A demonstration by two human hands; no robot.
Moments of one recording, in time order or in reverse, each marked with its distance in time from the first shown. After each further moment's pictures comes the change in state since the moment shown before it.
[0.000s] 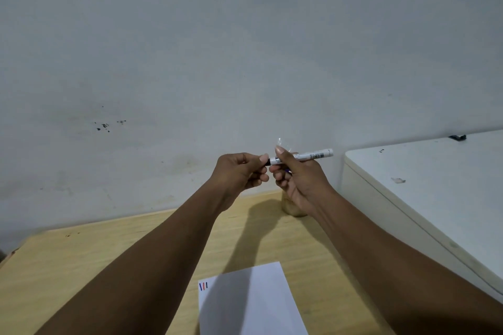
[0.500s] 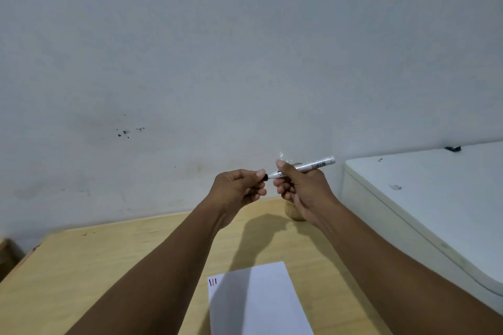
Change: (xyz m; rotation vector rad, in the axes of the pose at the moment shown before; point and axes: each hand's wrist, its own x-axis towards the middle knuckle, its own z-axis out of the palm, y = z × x) left_hand -0.040 -0.001 -0.014 -0.142 0.014 -0.059; right_hand -0.033 -0.007 0.011 -0.097 0.037 -0.037
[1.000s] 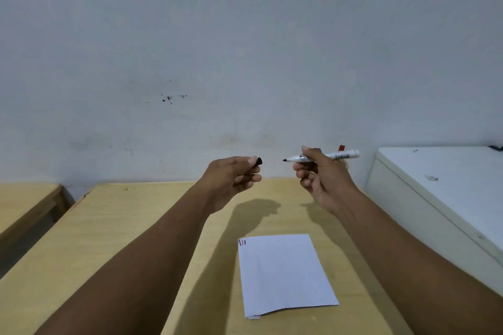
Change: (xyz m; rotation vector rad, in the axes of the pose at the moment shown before) left_hand -0.048 -0.005 -0.080 -0.034 0.063 -0.041; right_hand -0.025 0.016 0.028 0.072 -0.029 0.174
